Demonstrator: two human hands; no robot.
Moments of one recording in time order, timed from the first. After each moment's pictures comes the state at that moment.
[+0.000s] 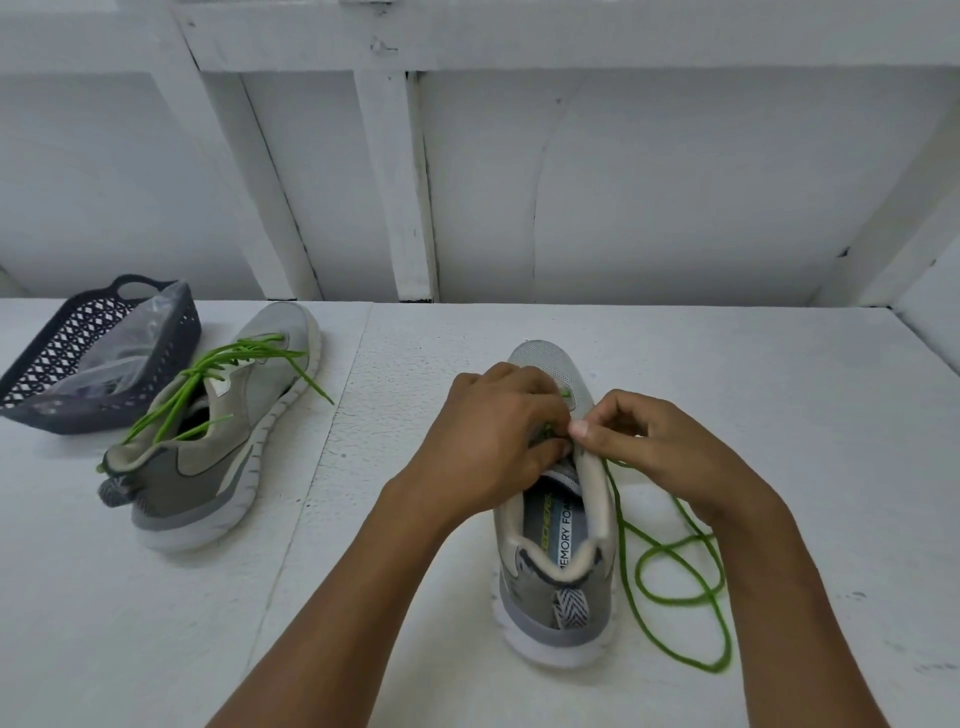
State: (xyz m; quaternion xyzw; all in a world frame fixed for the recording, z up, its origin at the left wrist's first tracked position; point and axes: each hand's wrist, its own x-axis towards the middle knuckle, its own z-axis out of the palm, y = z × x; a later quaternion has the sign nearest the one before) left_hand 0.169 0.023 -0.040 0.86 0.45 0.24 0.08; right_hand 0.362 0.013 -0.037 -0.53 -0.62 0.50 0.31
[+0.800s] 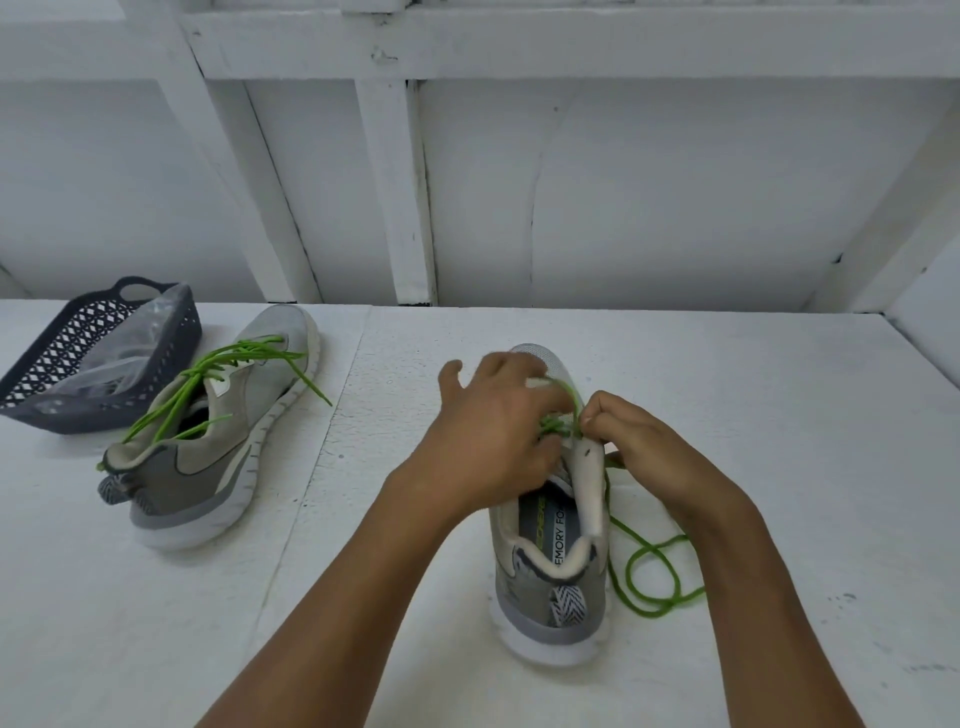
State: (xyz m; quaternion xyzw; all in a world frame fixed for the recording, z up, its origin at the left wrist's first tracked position) left_hand 0.178 0.015 -0.021 0.83 0.53 0.13 0.09; right_hand 0.356 0.020 -0.048 -0.56 -0.59 0.50 0.29
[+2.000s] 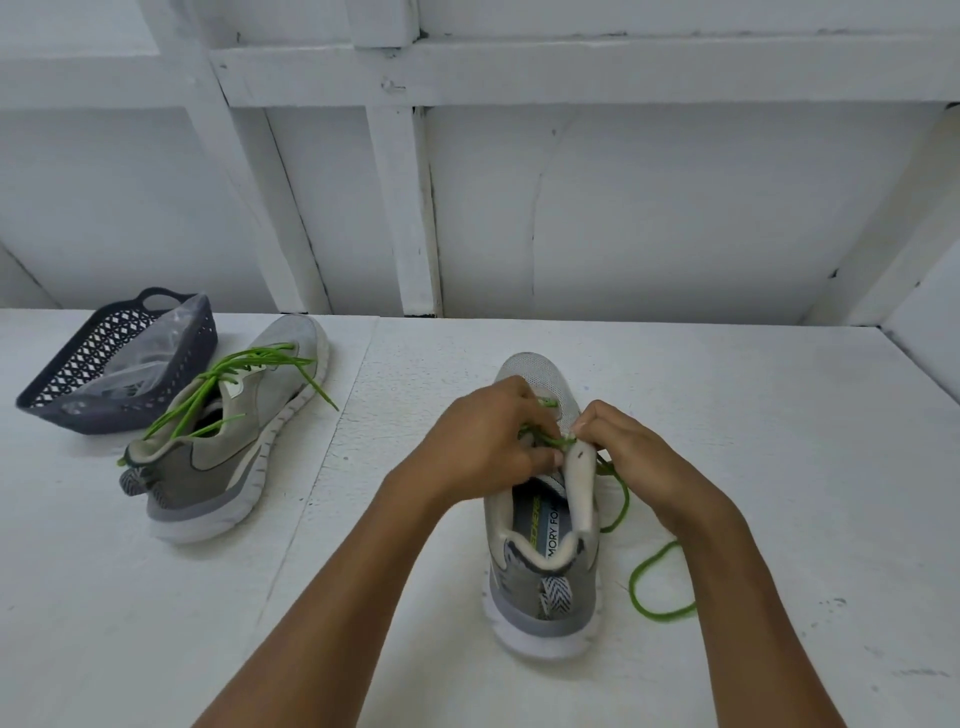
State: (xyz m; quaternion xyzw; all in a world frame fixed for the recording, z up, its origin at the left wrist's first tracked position) left_hand 0.174 0.019 -0.025 0.81 0.52 0.16 0.20; right_hand 0.357 0.018 -0.054 -0.56 -0.58 0.51 0.31
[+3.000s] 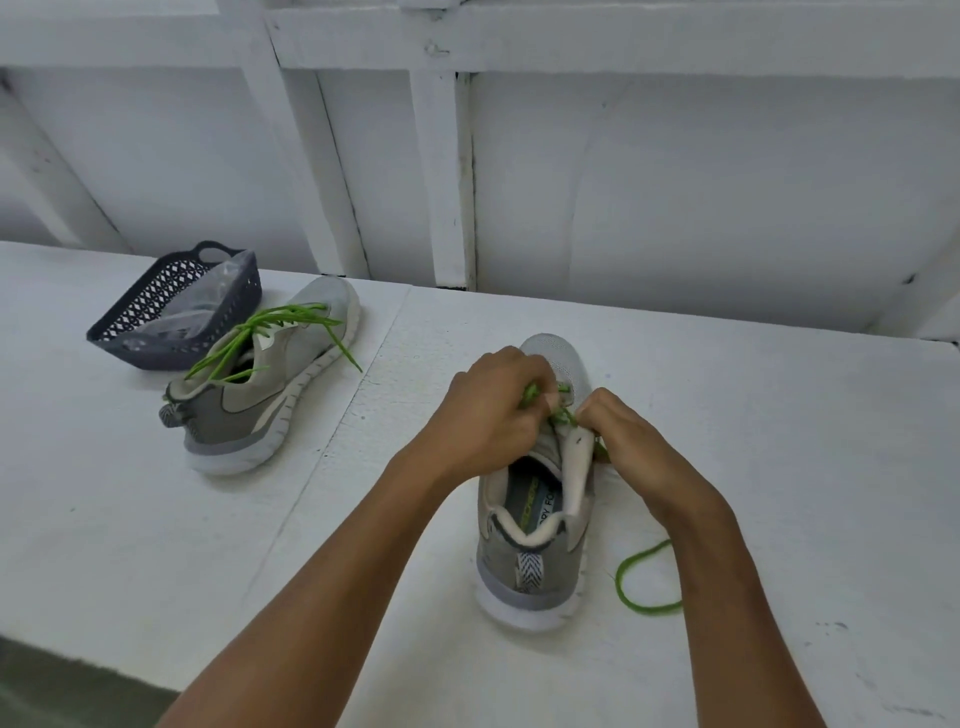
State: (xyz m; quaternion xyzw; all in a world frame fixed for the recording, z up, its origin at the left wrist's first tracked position) left_hand 0.187 0.008 -0.020 0.74 0.60 0.24 0.20; right_hand 0.356 0.024 -0.057 -0.53 -0.60 0.53 0.29
